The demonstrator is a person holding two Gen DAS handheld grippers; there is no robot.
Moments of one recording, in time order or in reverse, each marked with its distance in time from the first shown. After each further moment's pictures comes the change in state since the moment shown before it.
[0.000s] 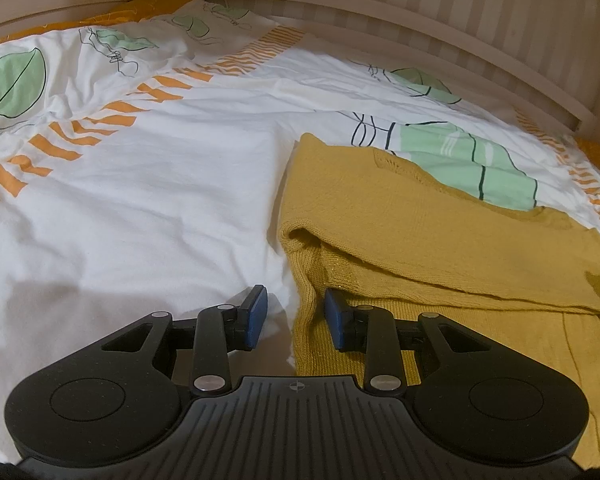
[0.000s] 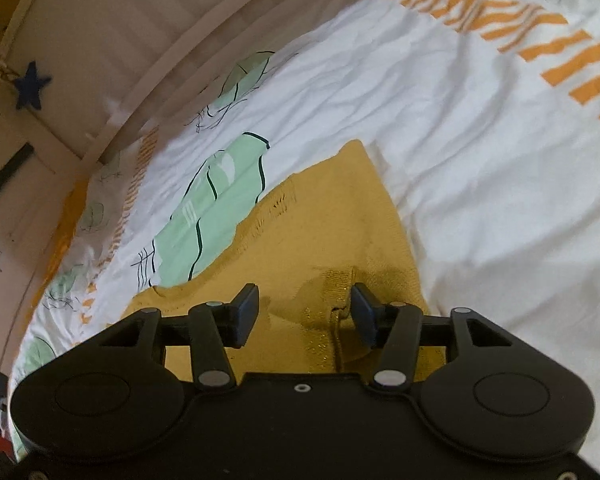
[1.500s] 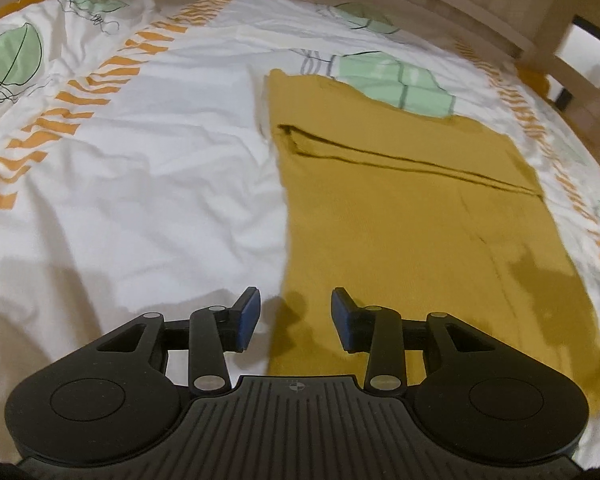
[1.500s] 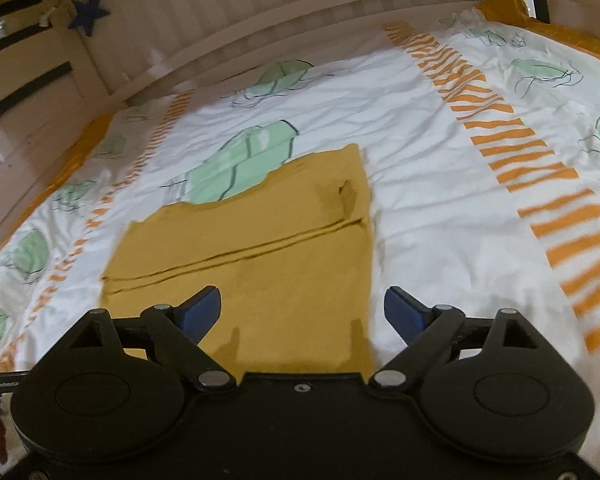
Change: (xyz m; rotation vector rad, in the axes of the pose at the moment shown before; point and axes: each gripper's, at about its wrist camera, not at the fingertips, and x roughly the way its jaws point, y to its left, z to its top) left arm -0.132 0.022 -0.030 0.097 0.250 -0.155; right arm -0.175 0.036 -0.083 -0.280 -0.028 -0.074
